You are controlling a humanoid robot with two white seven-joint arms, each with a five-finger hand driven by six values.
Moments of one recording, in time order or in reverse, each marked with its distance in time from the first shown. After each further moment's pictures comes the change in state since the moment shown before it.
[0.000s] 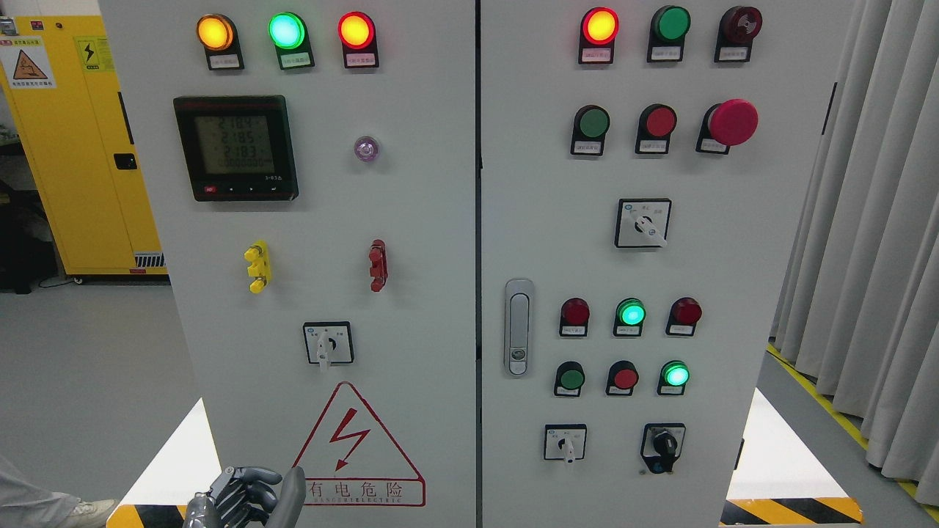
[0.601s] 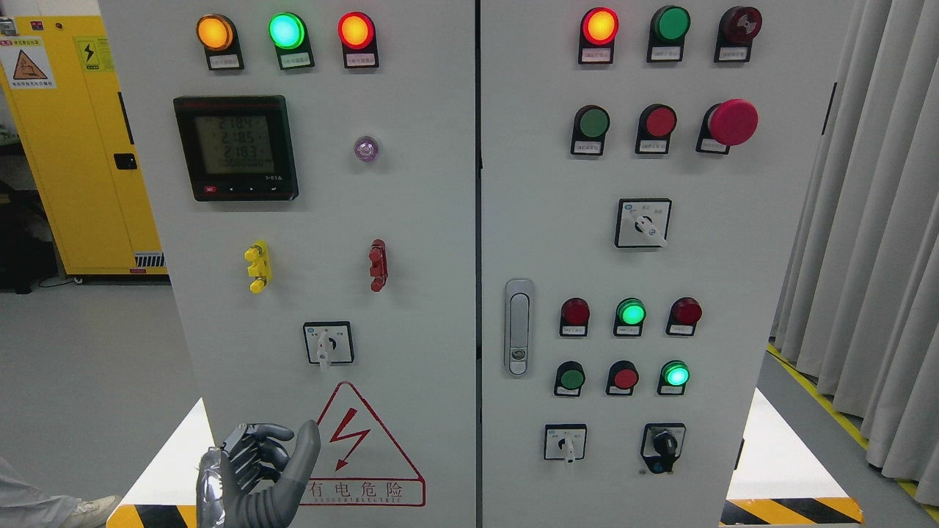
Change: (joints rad) left arm -0.133 -0.037 -0.021 -0.009 -0.055 0.141 0.022; right arm 0.000 0.000 0.000 0.000 0.000 0.000 0.000
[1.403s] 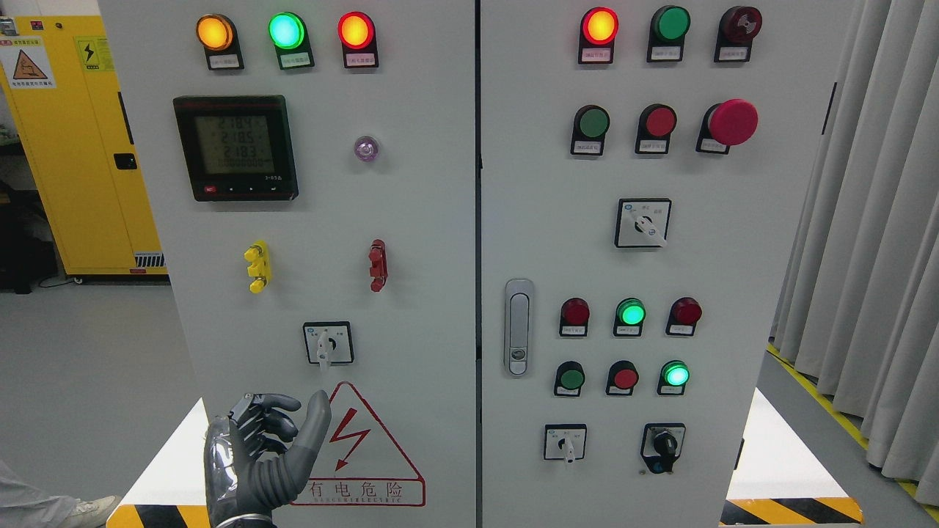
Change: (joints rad) left arm -0.073 -0.026 -0.020 0.002 -0.071 0.093 0.020; right arm 0.000 0.000 0.000 0.000 0.000 0.000 0.000
